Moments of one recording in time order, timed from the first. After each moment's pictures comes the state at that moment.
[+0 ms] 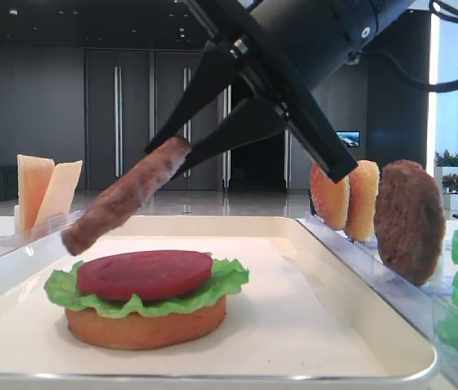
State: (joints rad) left arm -0.02 -0.02 -0.47 0.03 1.11 -0.01; right arm 0.59 1.76 -0.99 1.28 0.72 -0.60
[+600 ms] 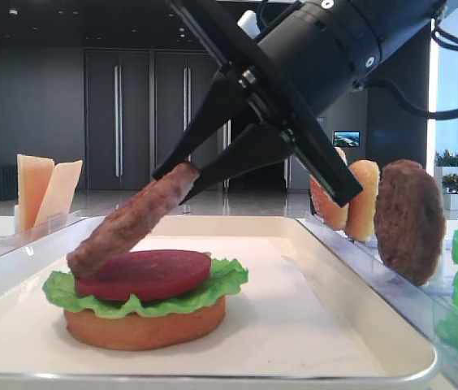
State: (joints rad) left arm -0.02 -0.02 -0.47 0.03 1.11 -0.01; right arm 0.56 1.81 -0.99 1.30 0.75 -0.63
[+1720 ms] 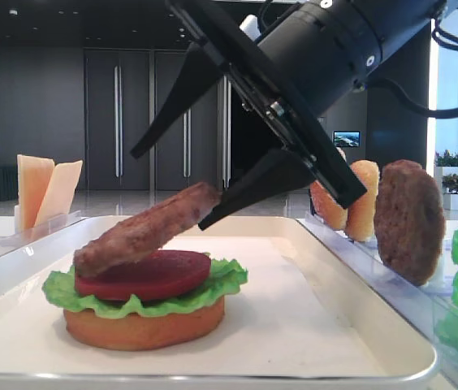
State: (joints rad) left arm -0.02 -0.02 -0.47 0.03 1.11 -0.01; right arm 0.56 1.81 -0.99 1.29 0.75 -0.59
